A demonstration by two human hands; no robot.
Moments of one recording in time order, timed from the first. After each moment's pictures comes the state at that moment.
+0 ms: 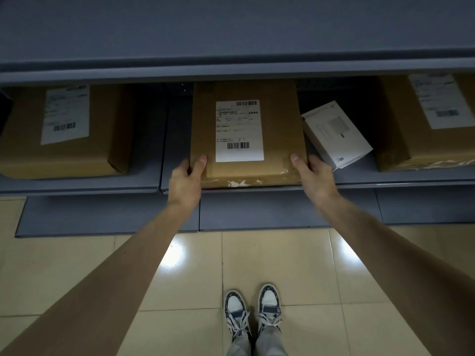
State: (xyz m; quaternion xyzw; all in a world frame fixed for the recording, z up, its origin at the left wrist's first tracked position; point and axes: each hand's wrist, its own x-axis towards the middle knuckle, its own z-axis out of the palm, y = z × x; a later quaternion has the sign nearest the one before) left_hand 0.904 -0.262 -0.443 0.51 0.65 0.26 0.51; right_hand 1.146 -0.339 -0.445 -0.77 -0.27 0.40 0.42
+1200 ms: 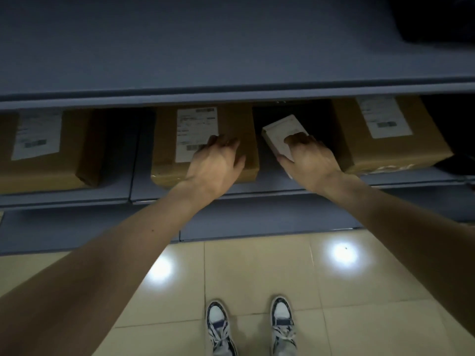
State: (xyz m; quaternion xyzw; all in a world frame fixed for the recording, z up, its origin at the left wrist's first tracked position) left_hand 1.033 -0.276 -0.358 0.88 0.46 0.00 0.12; right_hand 1.223 -0.342 -0.360 -0.77 -0.63 0.10 -0.01
